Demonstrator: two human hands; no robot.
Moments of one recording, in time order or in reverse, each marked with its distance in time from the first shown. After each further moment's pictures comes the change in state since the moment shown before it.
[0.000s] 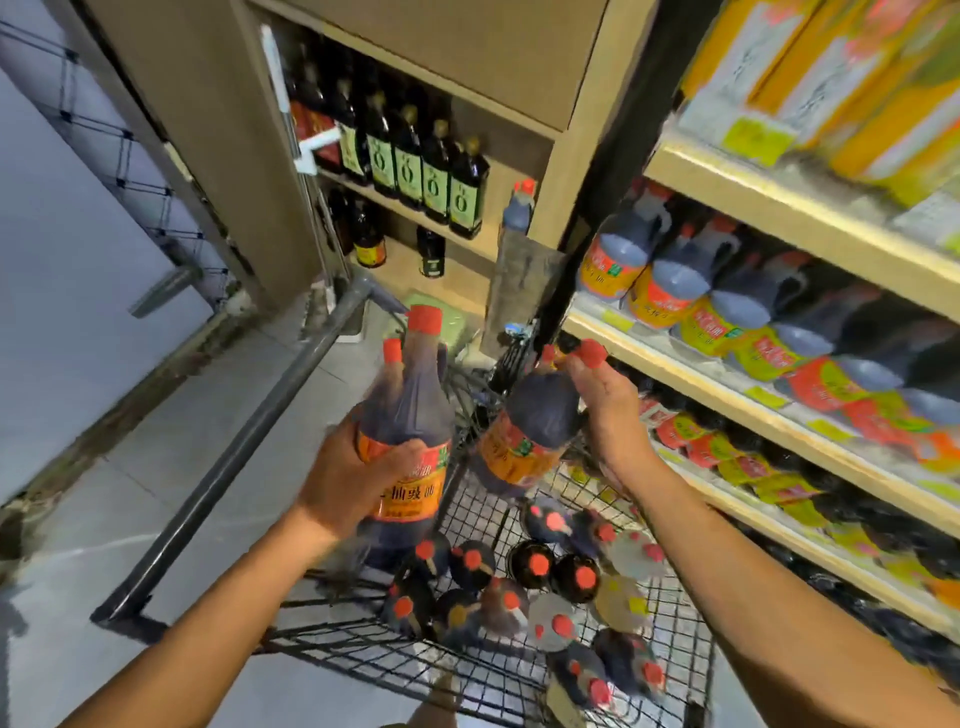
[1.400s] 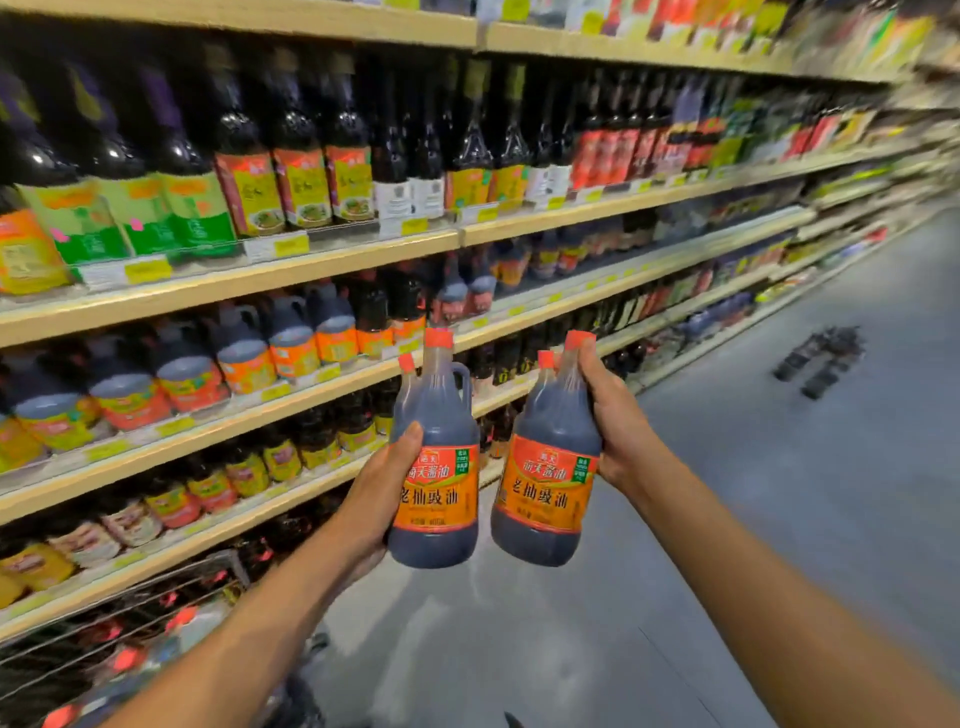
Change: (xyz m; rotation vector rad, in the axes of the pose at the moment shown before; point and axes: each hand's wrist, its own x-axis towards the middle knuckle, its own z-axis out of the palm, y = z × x) left_hand -0.346 0.049 0.569 0.040 -1.110 -0.076; right_hand -0.568 -0.090 -0.524 0.441 0.856 -0.213
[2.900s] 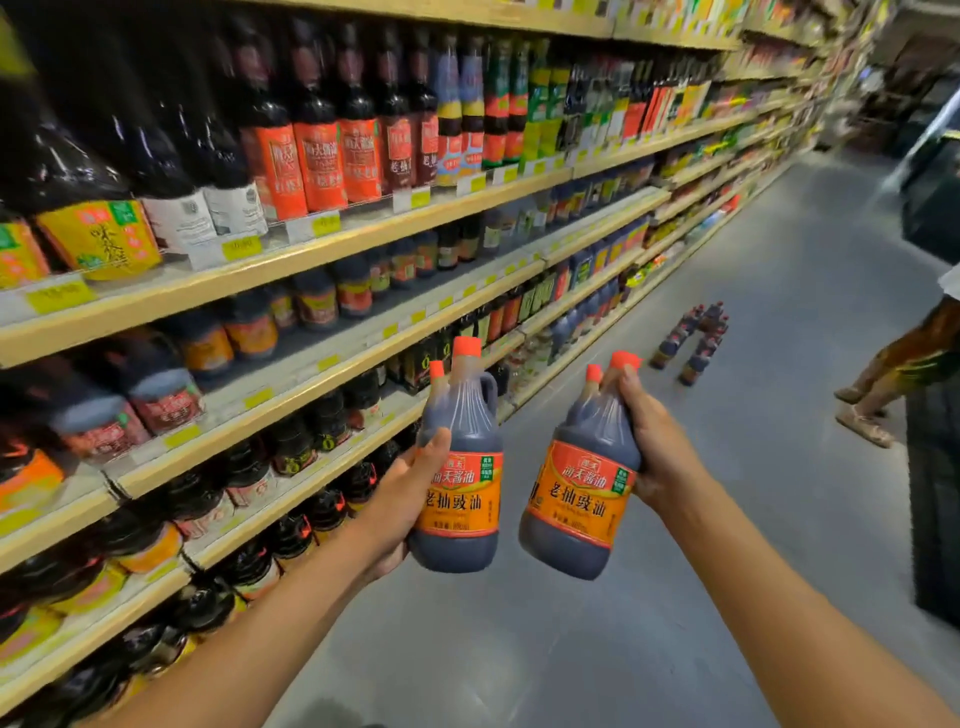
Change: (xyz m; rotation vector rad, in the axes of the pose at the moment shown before) left_hand 0.393 -0.030 0.429 0.032 -0.332 -0.114; right_hand 0.257 -0.166 -0.481 0.181 0.257 0.017
